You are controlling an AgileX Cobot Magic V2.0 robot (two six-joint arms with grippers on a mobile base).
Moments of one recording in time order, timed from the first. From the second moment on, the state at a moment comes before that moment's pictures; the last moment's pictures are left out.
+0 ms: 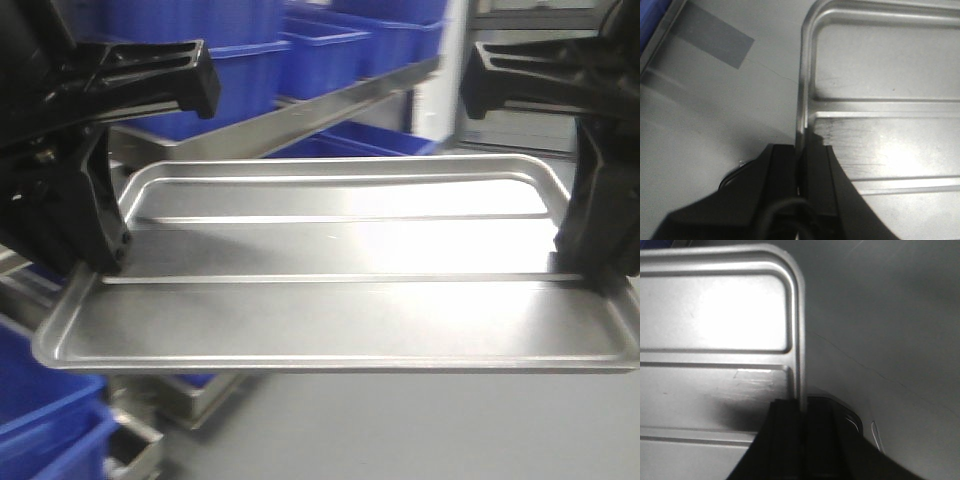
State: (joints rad) left arm -0.96 1.29 -0.90 0.28 0.83 -1.04; right arm 0.78 1.20 -0.84 -0.27 0.88 1.00
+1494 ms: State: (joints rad) left arm -0.96 1.29 -0.90 0.28 0.83 -1.04; right arm 0.78 1.20 -0.84 -0.27 0.88 1.01
